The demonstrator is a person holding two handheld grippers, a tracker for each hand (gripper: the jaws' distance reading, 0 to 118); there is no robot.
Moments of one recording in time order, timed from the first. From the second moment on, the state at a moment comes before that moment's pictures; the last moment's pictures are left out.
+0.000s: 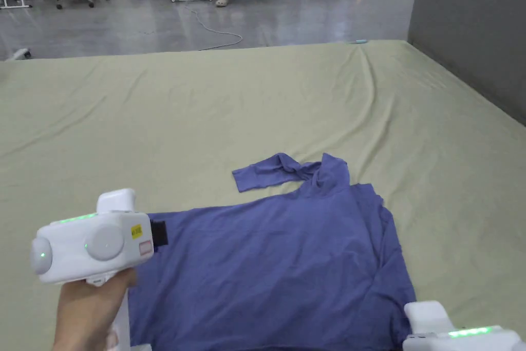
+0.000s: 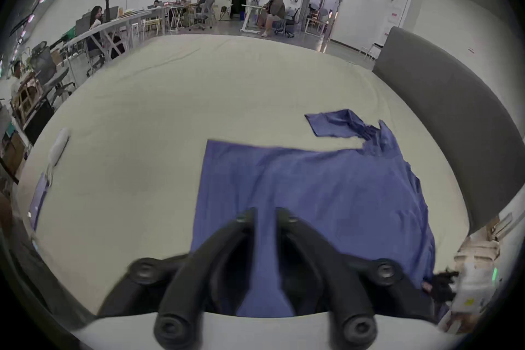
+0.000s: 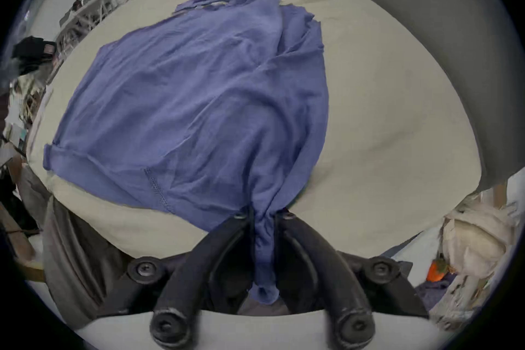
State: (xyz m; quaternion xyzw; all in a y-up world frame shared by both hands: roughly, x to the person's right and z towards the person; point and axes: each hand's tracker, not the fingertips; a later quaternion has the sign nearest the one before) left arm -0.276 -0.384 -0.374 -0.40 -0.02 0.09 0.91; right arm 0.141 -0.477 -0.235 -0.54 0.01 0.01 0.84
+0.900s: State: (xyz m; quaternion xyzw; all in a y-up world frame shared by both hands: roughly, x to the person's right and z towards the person) left arm -0.297 -0.398 -0.504 -0.51 -0.05 0.01 0.86; right arm 0.169 -0.432 -0.265 -0.49 0.00 -0.01 0.87
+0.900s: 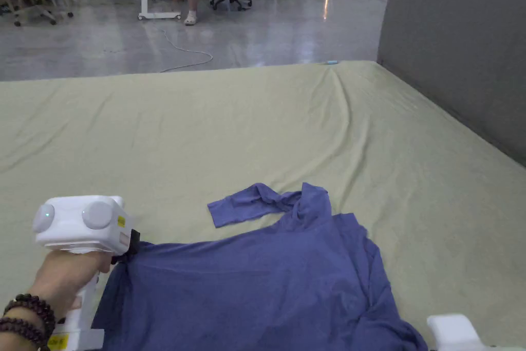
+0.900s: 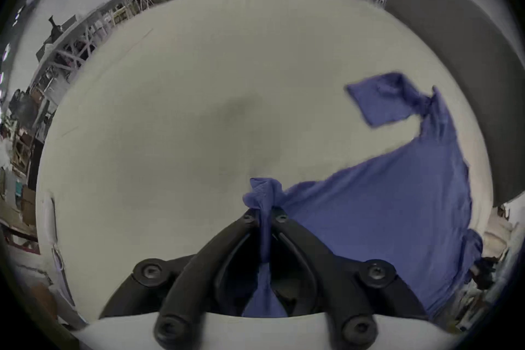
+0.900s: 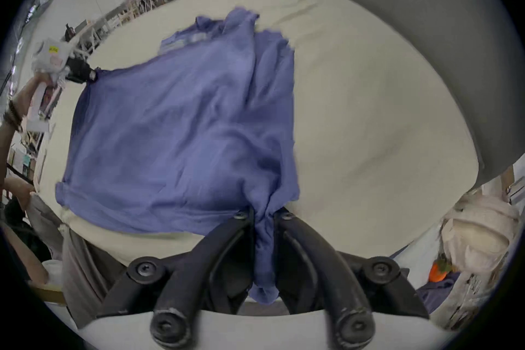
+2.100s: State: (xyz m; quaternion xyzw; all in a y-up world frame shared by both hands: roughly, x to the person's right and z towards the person) left arm -0.337 0.044 -0.593 -0.17 -0.01 0.13 0.98; right arm 0.197 0.037 -0.629 -0.22 -0.03 0.02 0.98
